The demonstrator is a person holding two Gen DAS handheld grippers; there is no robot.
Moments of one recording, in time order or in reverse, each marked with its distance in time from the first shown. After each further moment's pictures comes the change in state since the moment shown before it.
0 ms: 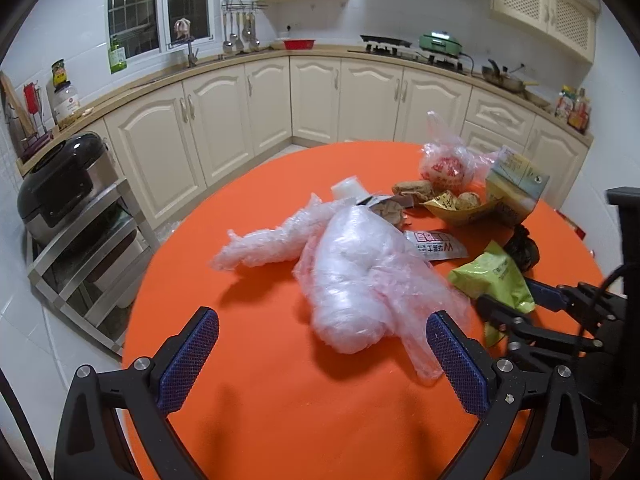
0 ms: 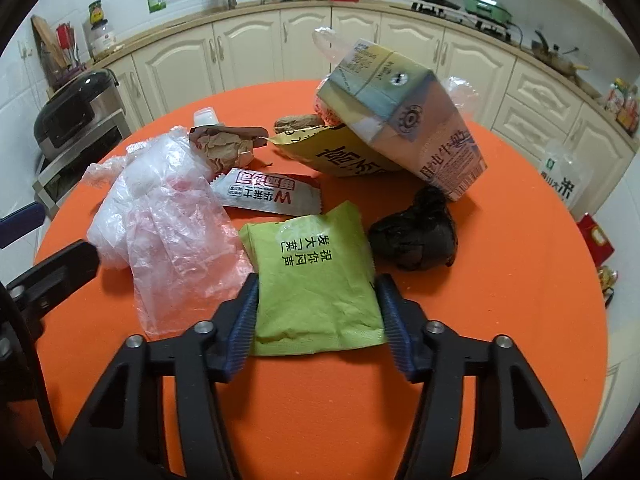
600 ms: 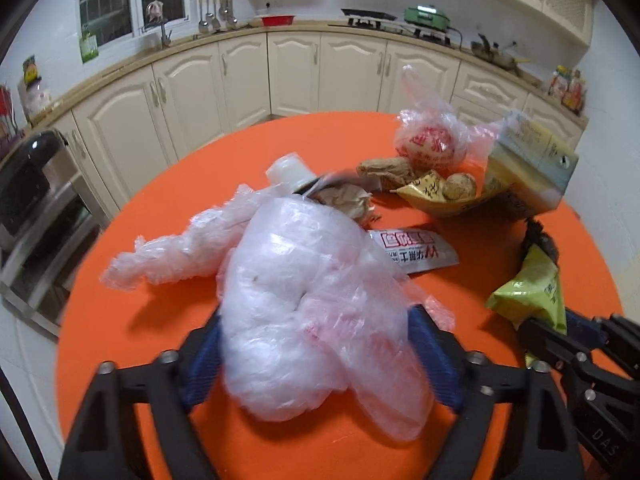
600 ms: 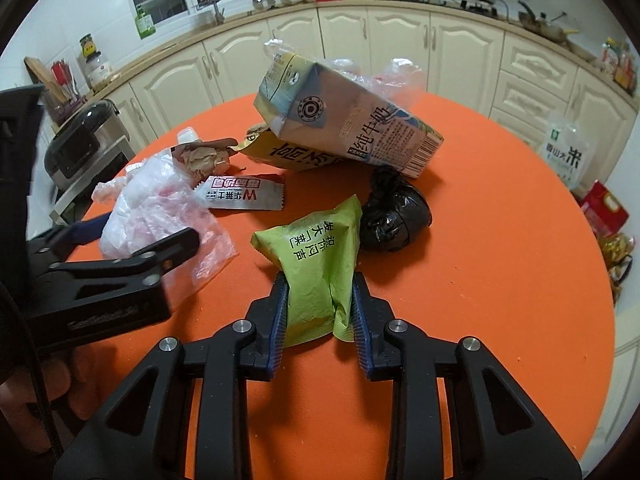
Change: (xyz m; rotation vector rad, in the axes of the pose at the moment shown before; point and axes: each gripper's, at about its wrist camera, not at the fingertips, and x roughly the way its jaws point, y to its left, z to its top) left arm 0.086 -0.028 0.037 0.006 0.078 -0.061; right arm -0.012 -0.038 -0.005 0.112 -0.003 0.085
